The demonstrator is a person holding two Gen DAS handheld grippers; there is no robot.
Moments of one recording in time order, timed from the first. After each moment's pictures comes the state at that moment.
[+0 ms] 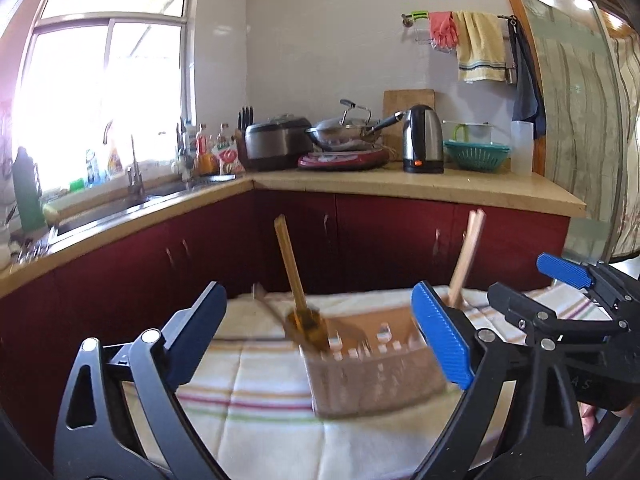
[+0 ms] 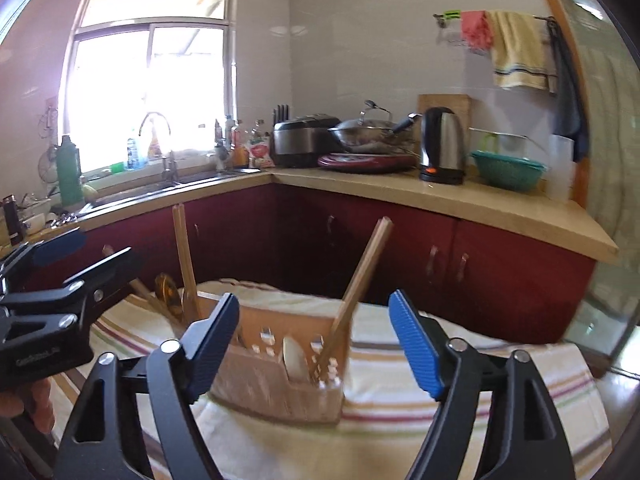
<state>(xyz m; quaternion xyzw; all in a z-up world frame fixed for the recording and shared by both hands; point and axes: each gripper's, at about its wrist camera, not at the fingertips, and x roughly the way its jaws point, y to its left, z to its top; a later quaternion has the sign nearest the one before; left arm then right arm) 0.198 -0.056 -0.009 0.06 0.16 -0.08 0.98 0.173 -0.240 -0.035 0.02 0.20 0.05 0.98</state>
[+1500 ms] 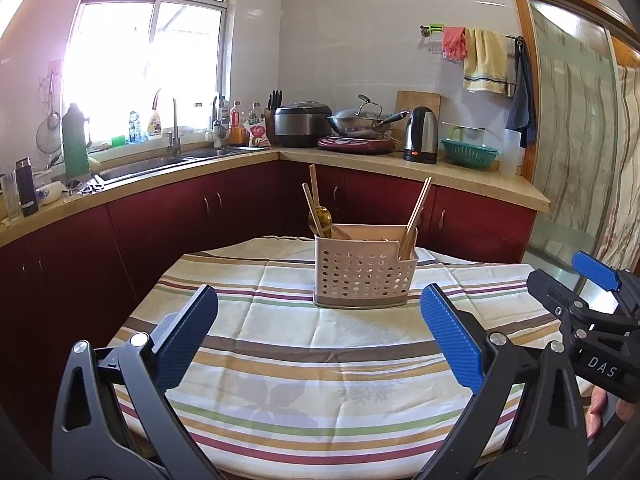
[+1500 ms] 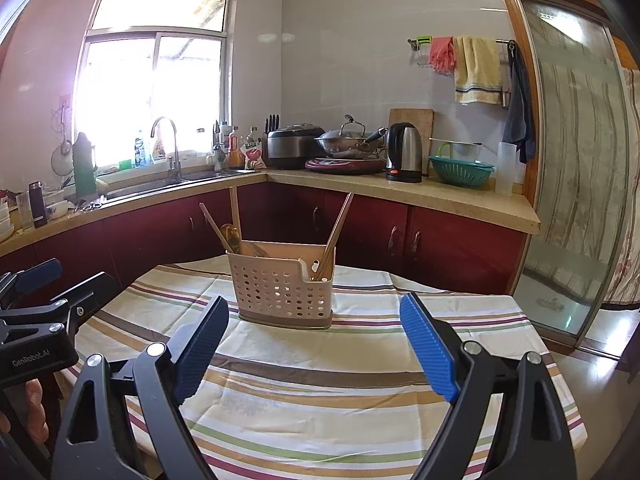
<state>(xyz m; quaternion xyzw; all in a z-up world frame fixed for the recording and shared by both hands) 0.009 -0.019 -0.004 0.01 0.19 -0.06 0.98 -0.001 -0.231 -0.020 0.01 0.18 0.02 0.98</state>
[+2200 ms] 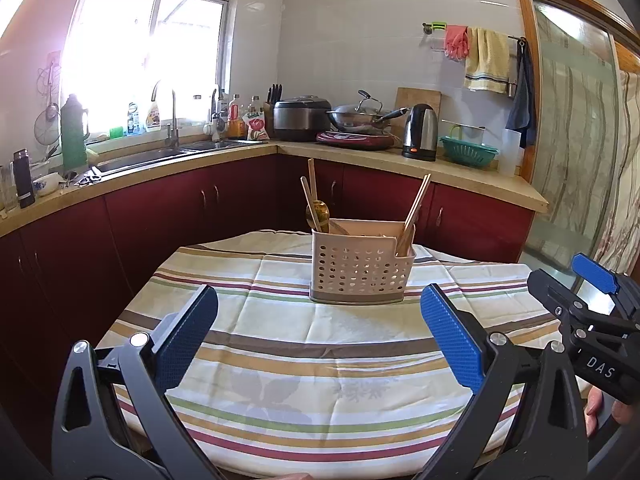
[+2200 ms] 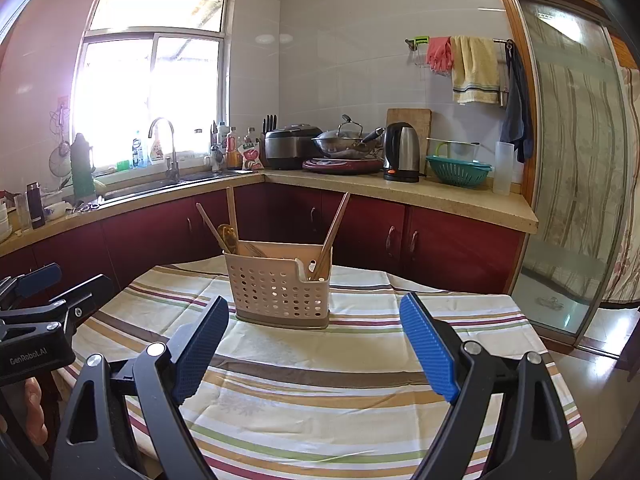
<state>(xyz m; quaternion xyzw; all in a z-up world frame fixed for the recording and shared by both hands) 0.011 -0.019 -0.006 0.00 0.20 -0.06 0.98 -0.001 -0.234 -0.022 0.01 0.18 0.01 0.98</state>
